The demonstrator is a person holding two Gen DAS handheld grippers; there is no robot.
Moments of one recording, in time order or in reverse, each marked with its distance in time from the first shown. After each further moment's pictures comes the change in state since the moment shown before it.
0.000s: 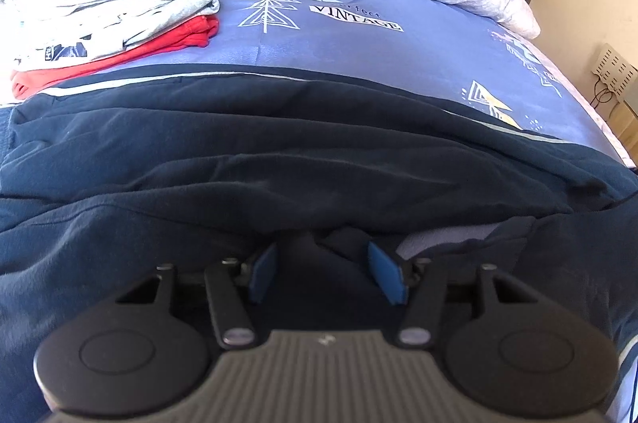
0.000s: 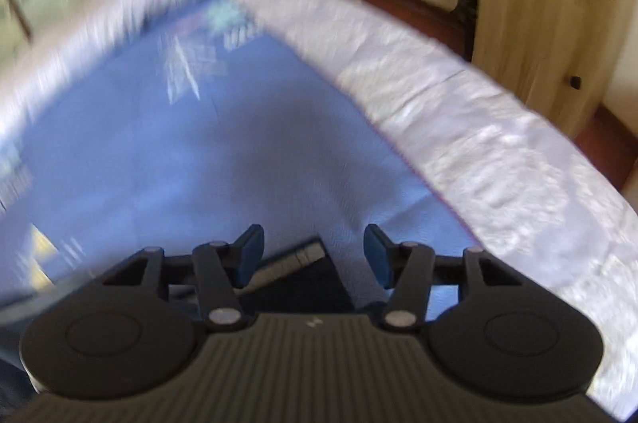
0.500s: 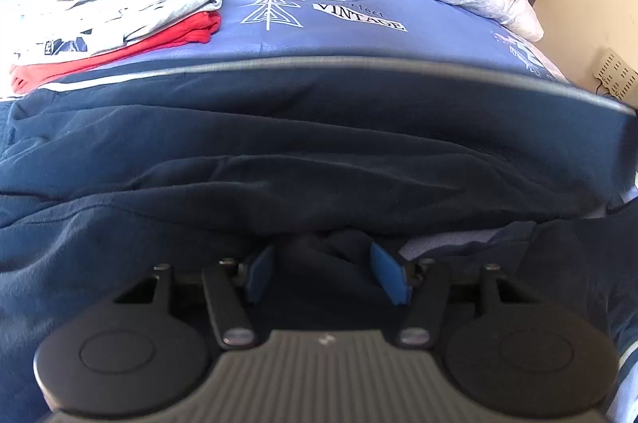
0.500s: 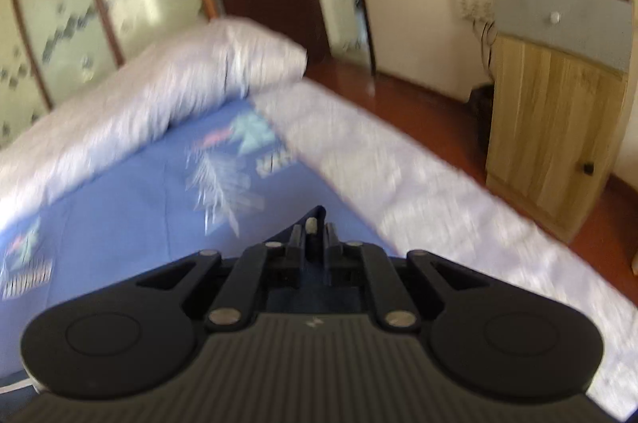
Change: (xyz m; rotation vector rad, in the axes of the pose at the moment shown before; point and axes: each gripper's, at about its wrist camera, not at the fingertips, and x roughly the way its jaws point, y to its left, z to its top) left arm 0.004 0.001 0.002 -0.015 0.003 0.003; right arm -0.028 0.037 0.077 0.035 -0.351 0.036
